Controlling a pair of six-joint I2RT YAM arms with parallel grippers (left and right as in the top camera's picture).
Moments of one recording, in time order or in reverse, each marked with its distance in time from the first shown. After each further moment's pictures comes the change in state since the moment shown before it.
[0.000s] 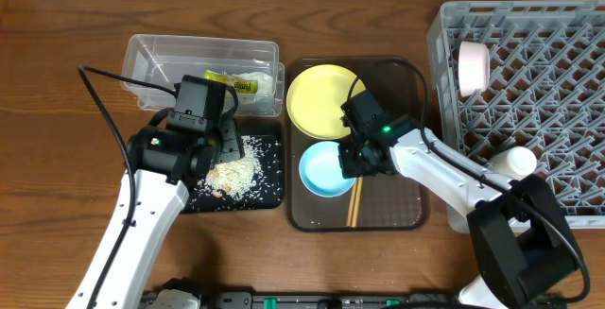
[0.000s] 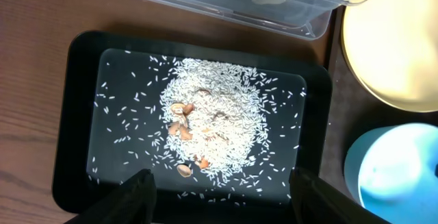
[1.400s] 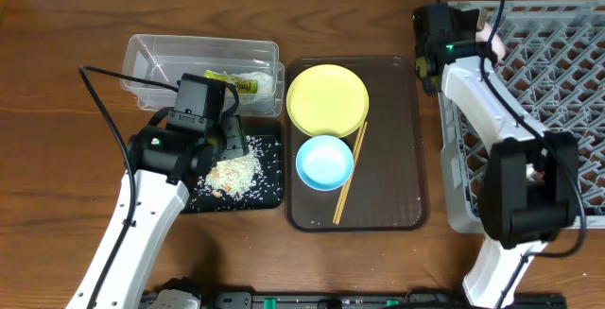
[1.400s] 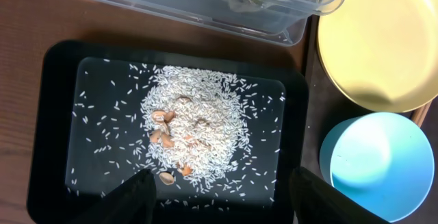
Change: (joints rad) left arm -0.002 0.000 0.000 0.038 0.048 0.000; right arm -0.363 0.212 0.460 -0.028 1.012 -0.274
